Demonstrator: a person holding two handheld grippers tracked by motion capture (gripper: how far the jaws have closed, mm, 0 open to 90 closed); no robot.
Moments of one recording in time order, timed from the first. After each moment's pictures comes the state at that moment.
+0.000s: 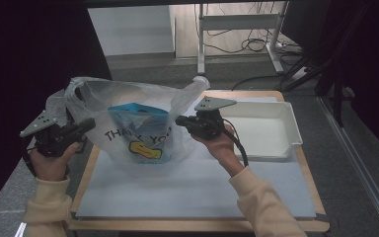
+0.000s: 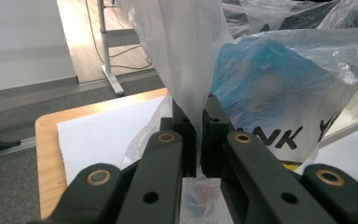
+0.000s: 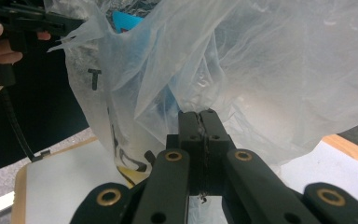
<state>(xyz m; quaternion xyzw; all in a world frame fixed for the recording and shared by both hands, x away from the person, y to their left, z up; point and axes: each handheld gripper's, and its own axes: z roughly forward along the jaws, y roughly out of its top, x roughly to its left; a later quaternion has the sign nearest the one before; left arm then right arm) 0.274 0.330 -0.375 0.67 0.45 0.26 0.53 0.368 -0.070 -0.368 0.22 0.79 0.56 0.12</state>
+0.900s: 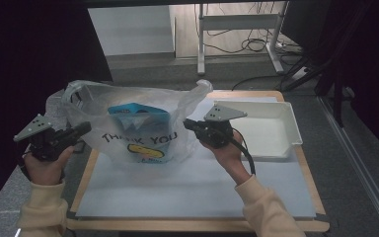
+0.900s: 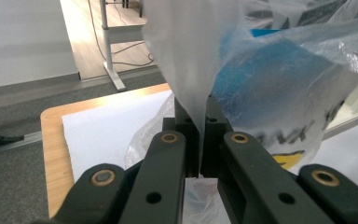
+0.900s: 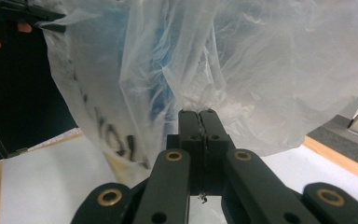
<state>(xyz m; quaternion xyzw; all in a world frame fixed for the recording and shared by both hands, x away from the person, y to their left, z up) 0.264 0.337 -0.377 0.68 0.45 0.26 0.52 0.351 -0.091 -0.379 0.22 0.78 0.57 0.16</state>
